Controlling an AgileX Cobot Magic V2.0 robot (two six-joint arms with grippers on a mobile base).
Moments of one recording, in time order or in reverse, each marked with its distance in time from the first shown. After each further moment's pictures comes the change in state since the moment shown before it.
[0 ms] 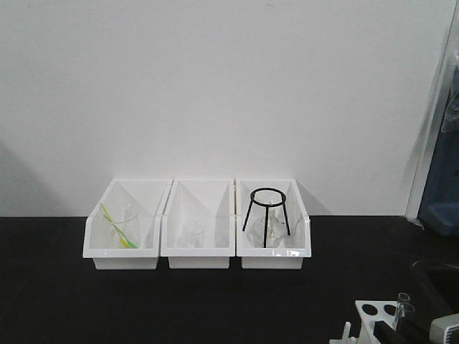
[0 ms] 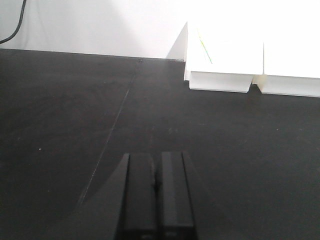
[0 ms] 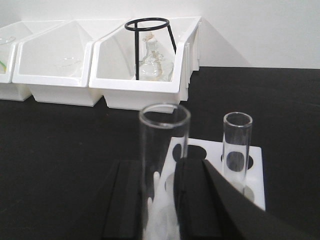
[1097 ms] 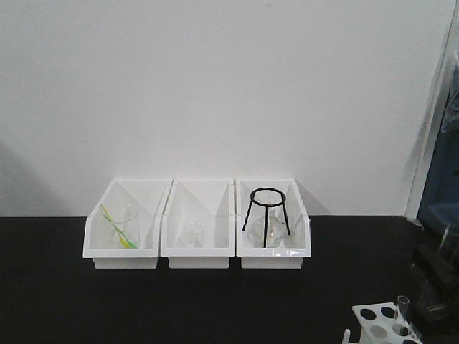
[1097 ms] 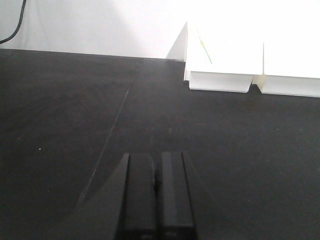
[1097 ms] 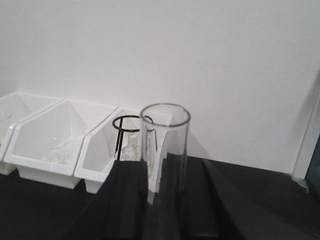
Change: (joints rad) left arm 0.000 0.000 0.000 0.000 0.000 0.000; right arm 0.000 -0.498 -0.220 -0.138 0.503 0.135
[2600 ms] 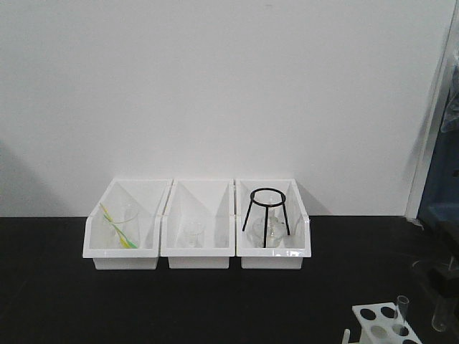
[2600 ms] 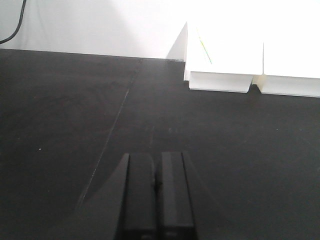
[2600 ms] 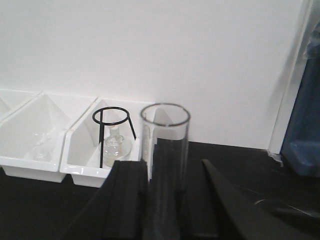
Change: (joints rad) left arm 0.000 0.000 0.000 0.000 0.000 0.000; right arm 0.000 -0.036 -0.174 -0.629 0.287 0.699
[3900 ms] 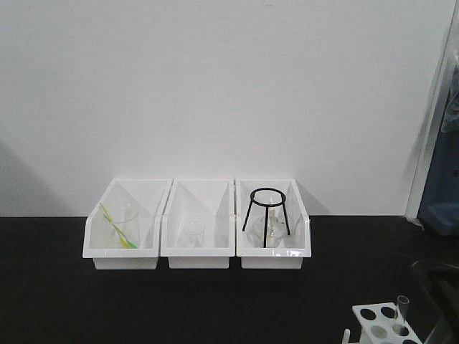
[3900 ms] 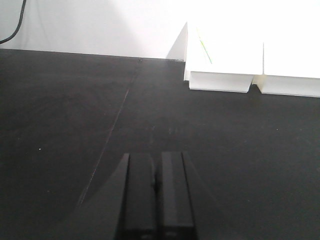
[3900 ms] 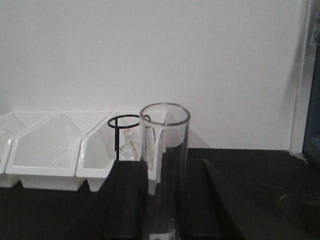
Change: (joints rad) left arm 0.000 0.000 0.000 0.000 0.000 0.000; right arm 0.000 0.000 0.402 0.864 -0.482 -0.808
